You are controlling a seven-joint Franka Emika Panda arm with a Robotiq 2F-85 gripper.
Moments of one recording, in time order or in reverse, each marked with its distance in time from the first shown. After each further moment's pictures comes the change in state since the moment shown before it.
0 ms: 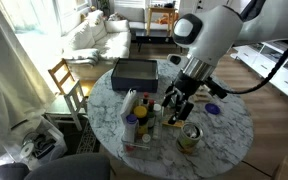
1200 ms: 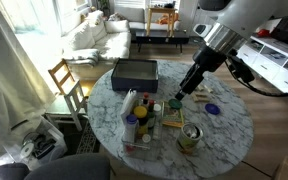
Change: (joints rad) arm 0.224 -0.173 -0.321 -0.096 0.014 -0.001 0.468
